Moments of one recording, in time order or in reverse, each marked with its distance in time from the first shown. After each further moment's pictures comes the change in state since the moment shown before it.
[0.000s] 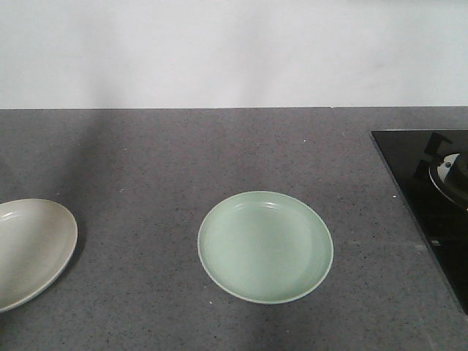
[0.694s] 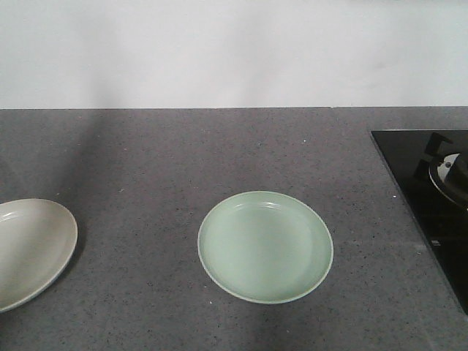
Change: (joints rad) left arm 0.000 0.000 0.000 0.000 0.000 0.000; right arm 0.000 0.000 0.000 0.000 0.000 0.000
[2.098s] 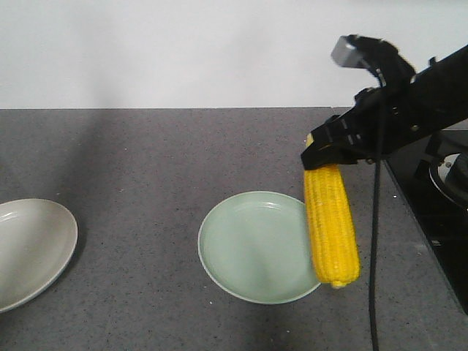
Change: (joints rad) left arm 0.000 0.000 0.000 0.000 -0.007 0.000; right arm 0.274 0.522 0.000 0.419 0.064 -0.274
